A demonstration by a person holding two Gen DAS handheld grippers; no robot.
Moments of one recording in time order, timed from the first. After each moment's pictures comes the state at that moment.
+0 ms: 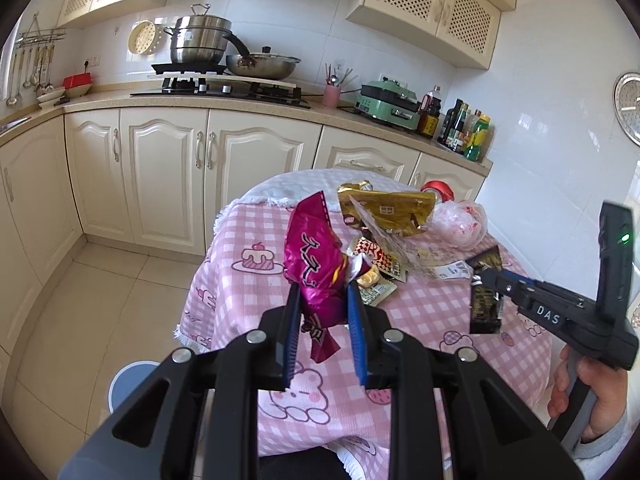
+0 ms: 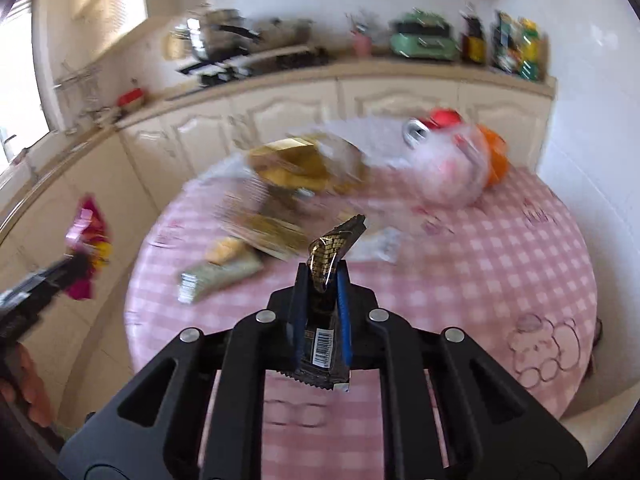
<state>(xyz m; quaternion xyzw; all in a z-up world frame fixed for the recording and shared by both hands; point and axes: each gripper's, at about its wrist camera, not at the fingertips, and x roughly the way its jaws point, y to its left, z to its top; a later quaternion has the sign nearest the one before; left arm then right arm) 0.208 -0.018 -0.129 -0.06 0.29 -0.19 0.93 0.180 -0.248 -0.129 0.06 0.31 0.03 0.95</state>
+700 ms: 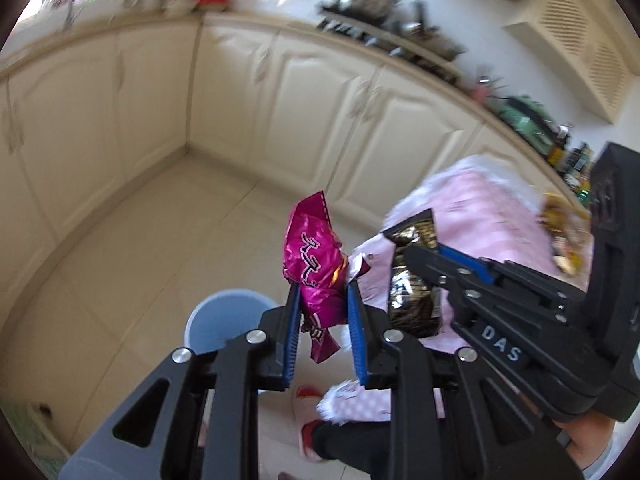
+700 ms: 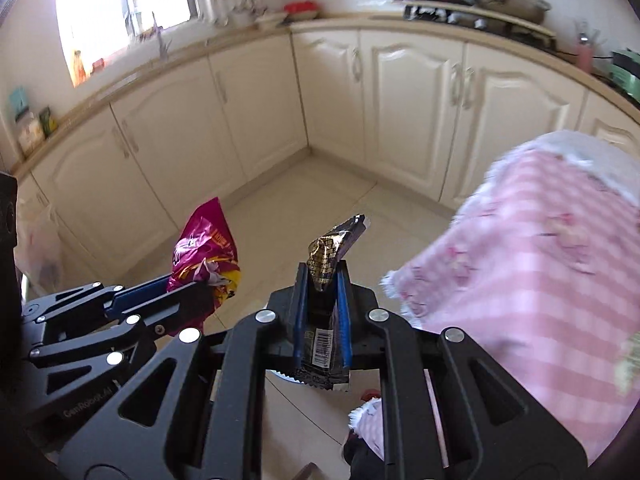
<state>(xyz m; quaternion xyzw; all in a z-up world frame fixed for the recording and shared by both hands) 0.232 0.194 -0.228 -0.16 0.39 0.00 0.91 0.276 0.061 -0.221 -0.05 0.39 0.27 0.88</state>
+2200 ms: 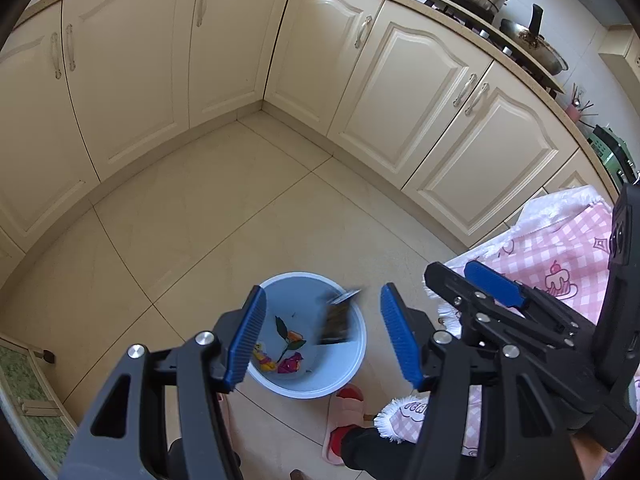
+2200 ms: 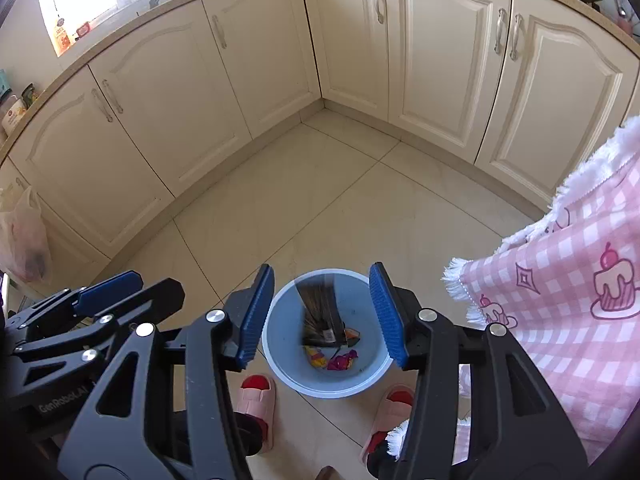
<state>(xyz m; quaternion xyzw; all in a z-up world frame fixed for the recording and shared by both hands) 0.266 0.285 -0.302 -0.21 0.43 0.11 0.87 0.334 0.144 -0.307 -0.05 0.44 0.28 0.85</state>
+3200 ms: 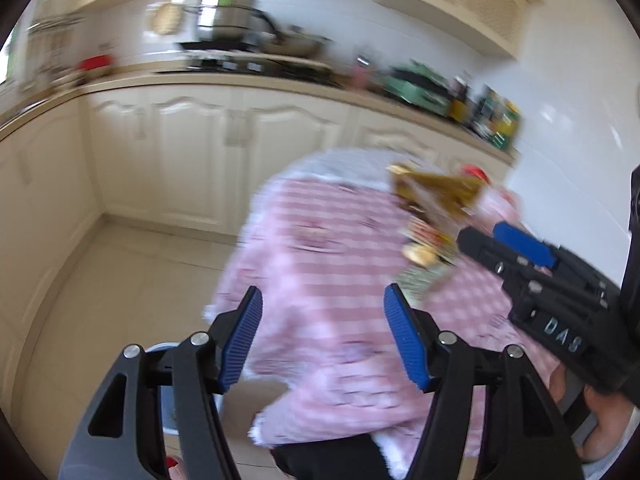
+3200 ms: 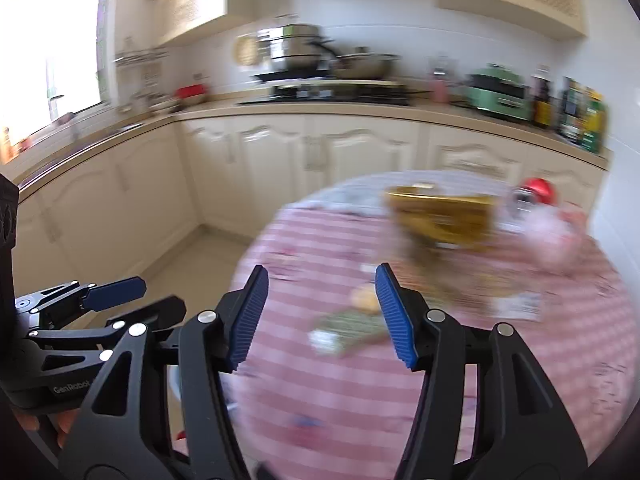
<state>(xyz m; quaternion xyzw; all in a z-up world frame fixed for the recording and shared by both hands) 0.229 0.002 -0.142 -0.04 0.35 -0.17 0.92 0.200 -0.181 -0.129 0.01 0.26 0.05 0.96</state>
